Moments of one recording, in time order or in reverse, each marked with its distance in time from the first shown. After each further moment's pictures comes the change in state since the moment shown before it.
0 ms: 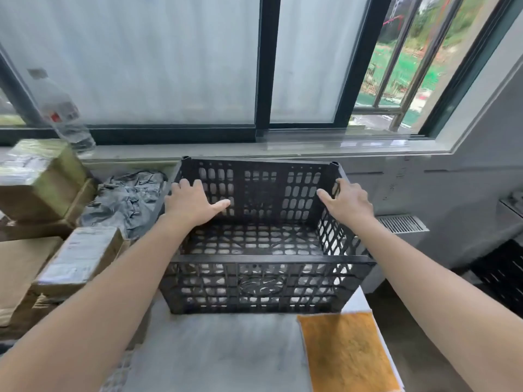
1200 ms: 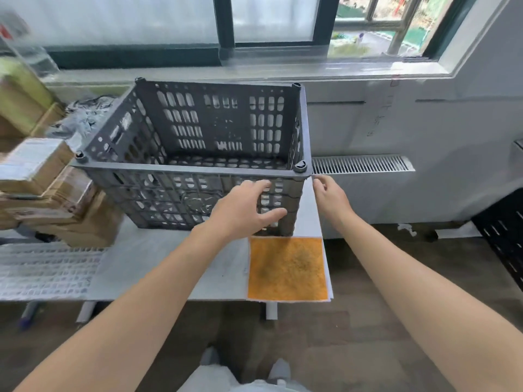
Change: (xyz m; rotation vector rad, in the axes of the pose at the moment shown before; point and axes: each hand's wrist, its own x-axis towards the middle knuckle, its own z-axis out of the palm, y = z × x) left_hand -0.201 0.197 0.087 -0.321 -0.187 0.336; right_hand -0.071 0.183 0.046 0.608 -0.315 -0.009
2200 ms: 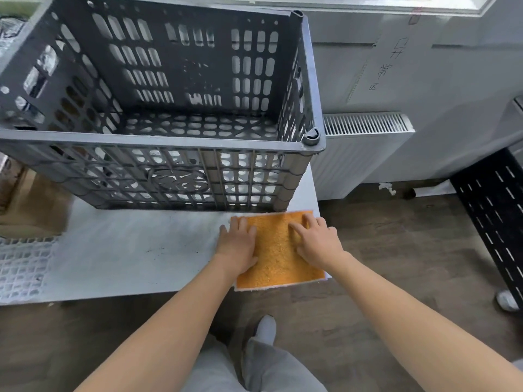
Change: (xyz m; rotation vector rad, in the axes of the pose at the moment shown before) left_hand 0.025 -0.081 0.173 0.436 -0.464 0.006; right_hand -0.026 0.127 0.070 -1.051 -0.409 -0.104
